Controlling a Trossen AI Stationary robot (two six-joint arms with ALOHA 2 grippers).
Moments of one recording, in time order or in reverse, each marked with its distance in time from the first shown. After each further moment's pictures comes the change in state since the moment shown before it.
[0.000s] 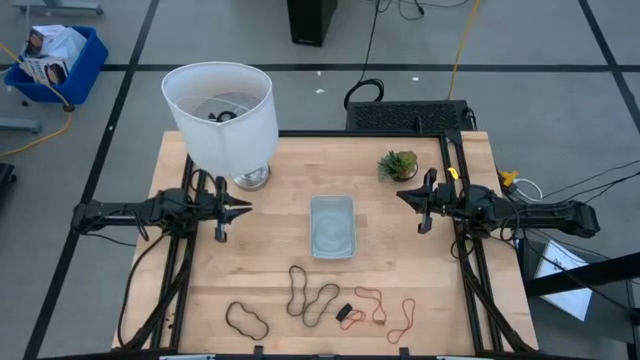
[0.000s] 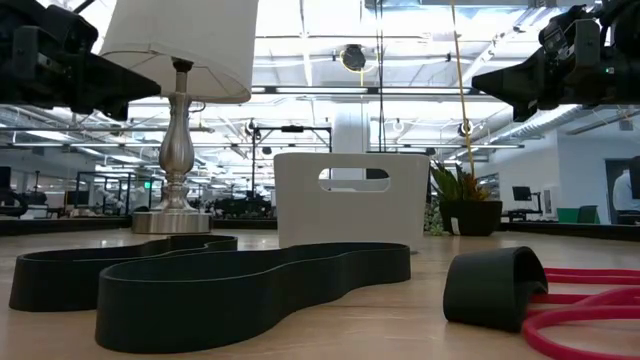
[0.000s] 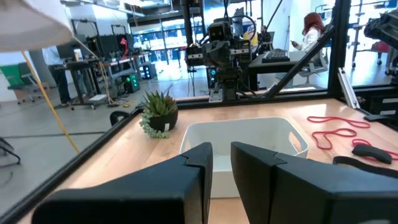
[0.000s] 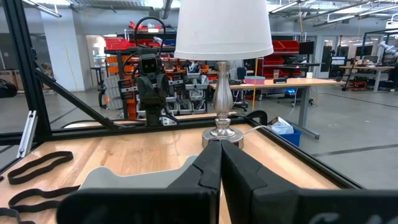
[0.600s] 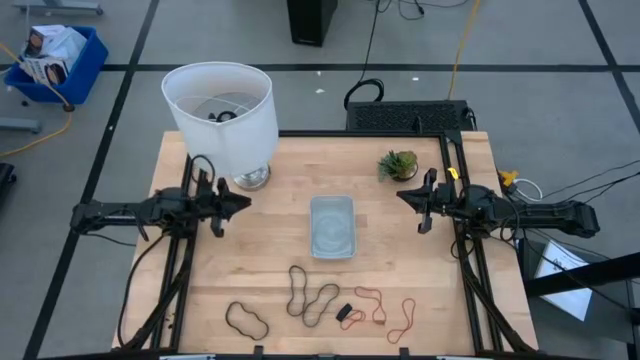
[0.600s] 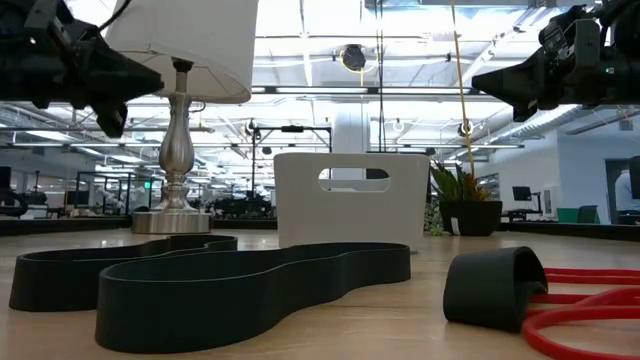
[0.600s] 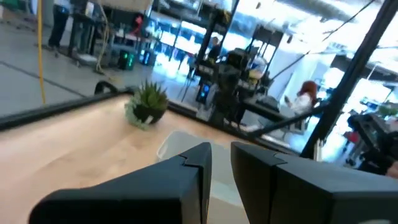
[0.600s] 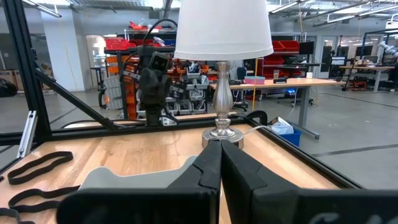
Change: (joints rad) left arm -0.001 0.012 0.000 0.067 -0.045 -0.463; right arm 0.000 0.000 0.000 0.001 0.000 0.000
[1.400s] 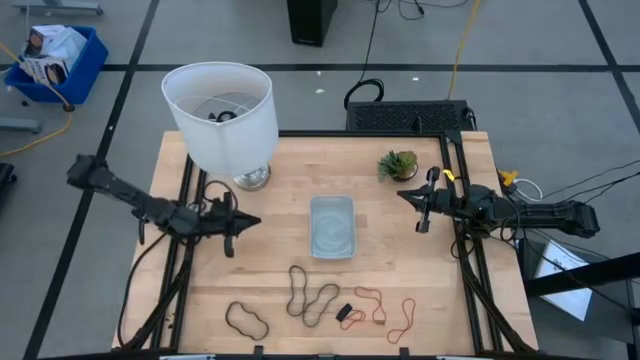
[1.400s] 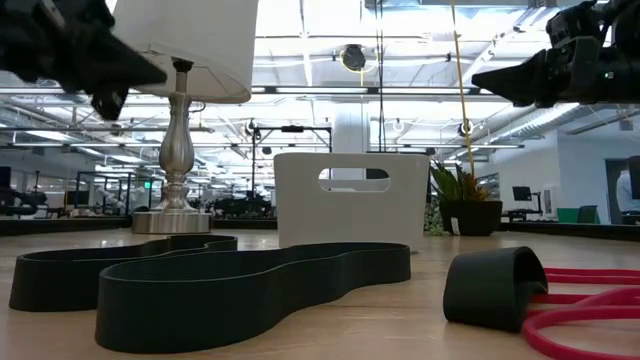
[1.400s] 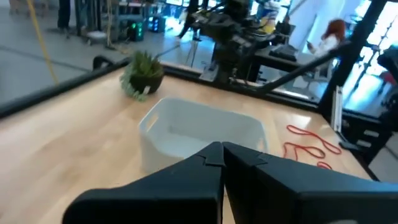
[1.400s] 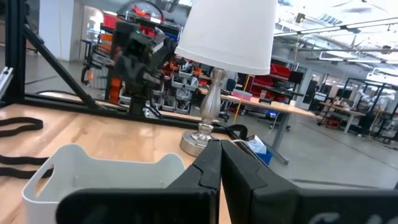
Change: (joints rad) left arm -0.468 0.525 0.155 0.158 -0.473 0.069; right arm 0.000 0.000 0.000 0.014 0.004 -0.264
